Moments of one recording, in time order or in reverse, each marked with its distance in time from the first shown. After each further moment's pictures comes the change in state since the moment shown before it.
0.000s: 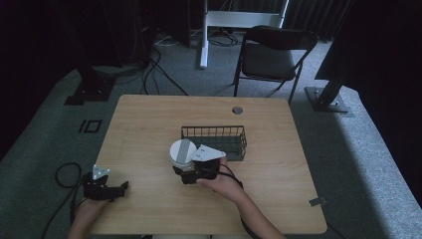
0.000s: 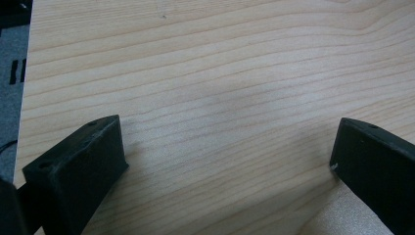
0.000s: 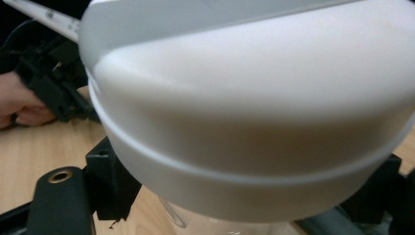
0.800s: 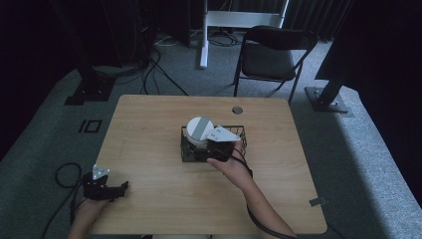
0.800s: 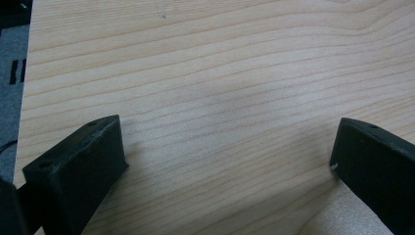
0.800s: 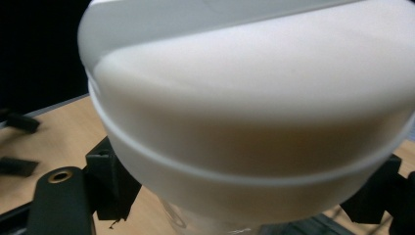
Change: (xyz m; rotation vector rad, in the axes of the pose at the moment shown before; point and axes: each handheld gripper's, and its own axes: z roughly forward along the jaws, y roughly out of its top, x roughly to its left) left arm 0.000 0.000 0.000 0.000 0.000 0.000; right arm -0.044 0.032 -0.023 -0.055 -0.231 0.042
